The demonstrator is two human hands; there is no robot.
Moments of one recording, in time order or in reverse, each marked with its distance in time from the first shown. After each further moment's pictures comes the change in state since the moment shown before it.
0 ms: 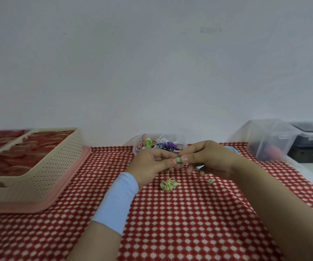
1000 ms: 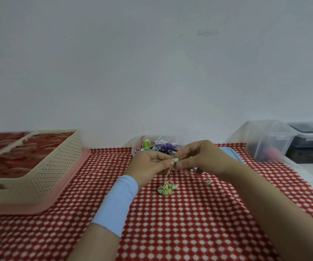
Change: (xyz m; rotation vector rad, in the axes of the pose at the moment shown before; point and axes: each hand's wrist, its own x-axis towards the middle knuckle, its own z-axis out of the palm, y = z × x) left_hand 0.001 -0.001 0.002 0.124 0.141 -0.088; right_hand -0.008 -0.002 0.005 -0.257 0.089 -0.142
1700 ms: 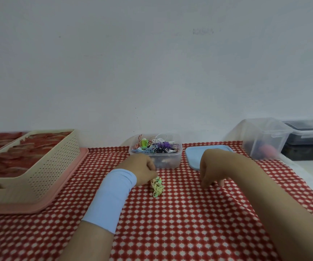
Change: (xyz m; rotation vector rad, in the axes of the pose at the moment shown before) left_hand 0.002 0.012 -0.016 0.859 -0.147 -0.114; right_hand 0.000 0.007 -0.022 -0.964 -0.163 0.431
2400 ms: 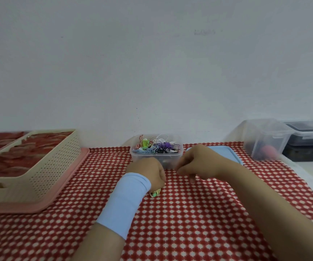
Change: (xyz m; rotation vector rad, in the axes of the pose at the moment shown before) left_hand 0.005 0.015 0.019 0.232 0.002 0.012; right_hand 0.003 -0.024 0.013 0.613 0.191 -0.351
